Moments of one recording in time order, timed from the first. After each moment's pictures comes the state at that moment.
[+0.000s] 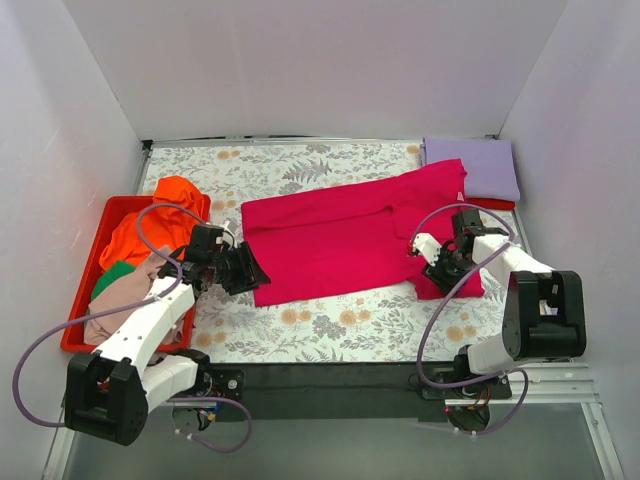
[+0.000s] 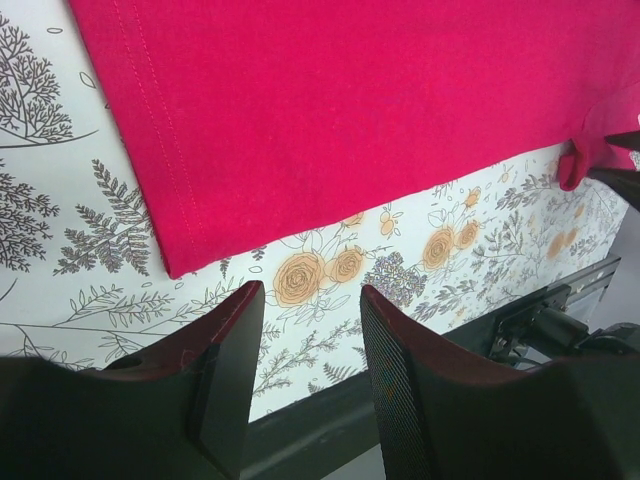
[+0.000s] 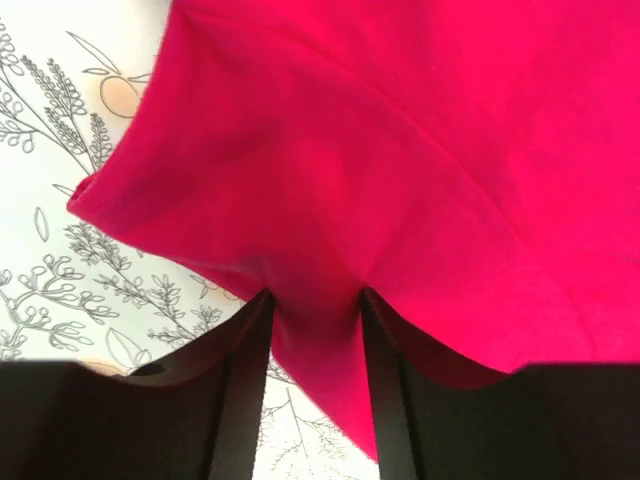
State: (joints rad) left arm -0.26 1.06 0.65 -0.52 0.36 -0.62; right arm 0.05 1.45 0.79 -0.74 -0.23 -1.03
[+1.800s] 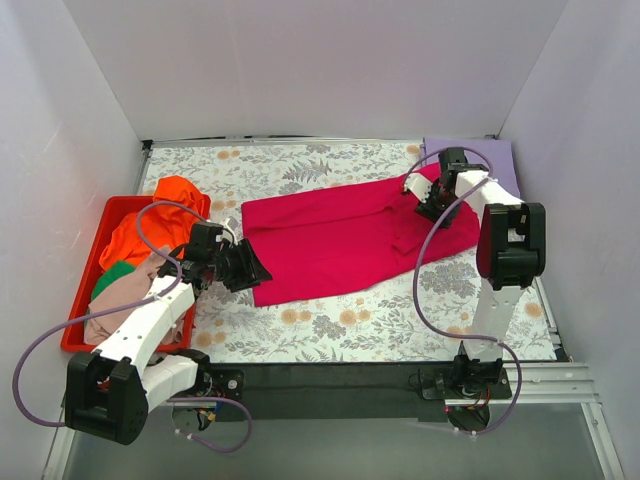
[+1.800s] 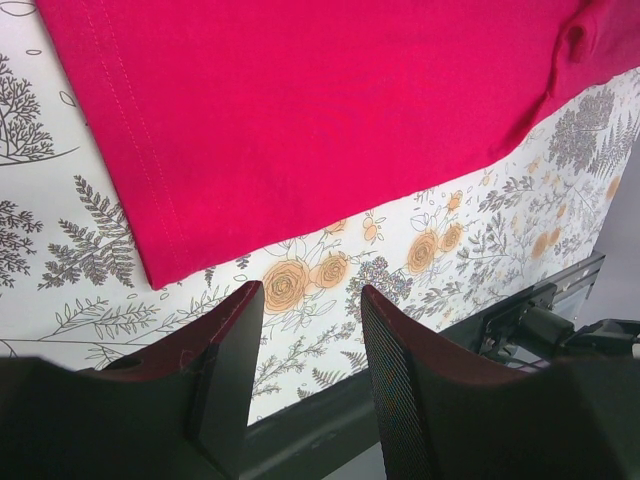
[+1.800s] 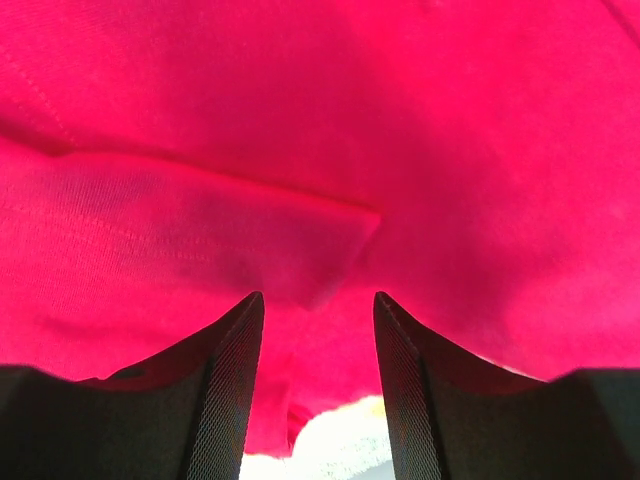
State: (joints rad) left arm -0.26 1.06 0.66 -0.50 0.38 -0.63; right arm 0.07 1.99 1.49 -0.75 -0.08 -1.05
